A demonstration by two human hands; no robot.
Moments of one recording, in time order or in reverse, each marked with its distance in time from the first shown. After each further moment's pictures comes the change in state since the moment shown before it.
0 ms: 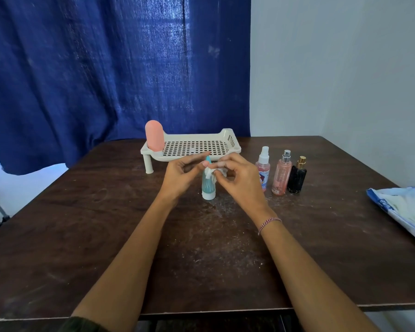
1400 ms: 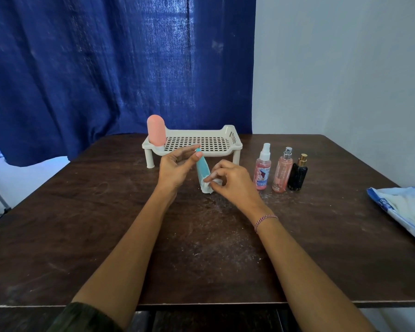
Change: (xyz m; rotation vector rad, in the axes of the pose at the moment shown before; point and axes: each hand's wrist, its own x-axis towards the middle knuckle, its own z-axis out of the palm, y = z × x) left_hand 0.003 -0.002 -0.005 -0.054 0.201 -0.087; right_hand -0.002 0.014 0.015 -0.112 -0.252 0.011
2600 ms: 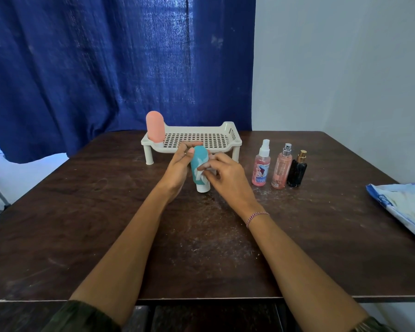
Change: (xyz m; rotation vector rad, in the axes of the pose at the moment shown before) left_hand -0.004 -0.002 0.002 -0.079 -0.272 -0.068; right_hand -0.003 -0.014 0.005 -0.007 0.143 -0.131
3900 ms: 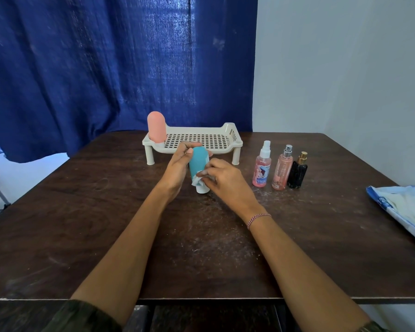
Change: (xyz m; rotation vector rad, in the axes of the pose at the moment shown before) left_hand 0.000 -0.002 -0.005 -0.029 -0.006 0.011; right_hand 0.000 -0.005 -0.002 -0.142 -0.147 -0.079
